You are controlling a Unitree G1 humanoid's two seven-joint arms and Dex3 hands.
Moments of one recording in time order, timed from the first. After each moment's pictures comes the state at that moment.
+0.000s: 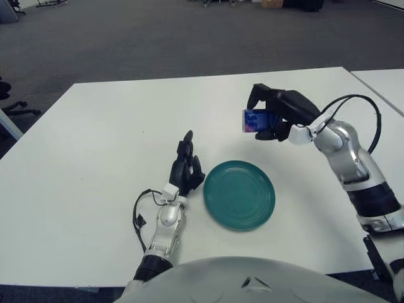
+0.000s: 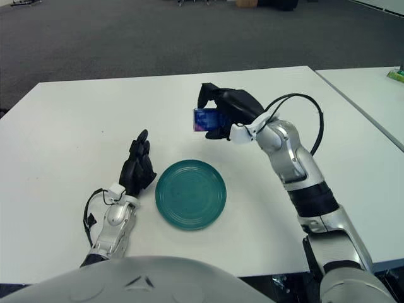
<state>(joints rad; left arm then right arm) 0.14 -0.11 -0.19 0.35 -0.05 -0.54 0.03 -0.36 -0.57 0.24 -0.13 -0.48 -0.18 0.36</state>
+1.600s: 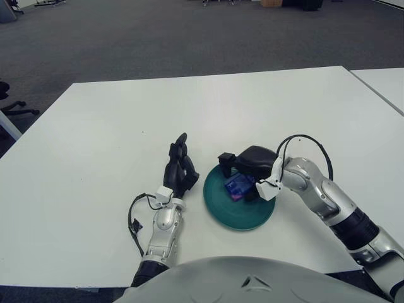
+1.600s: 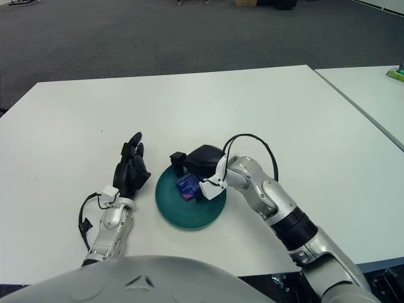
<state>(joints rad) 0.18 -0.11 -0.18 0.29 -0.07 -0.51 0.07 -0.25 -0.56 0.52 -0.23 -0.73 -0.19 0.70</state>
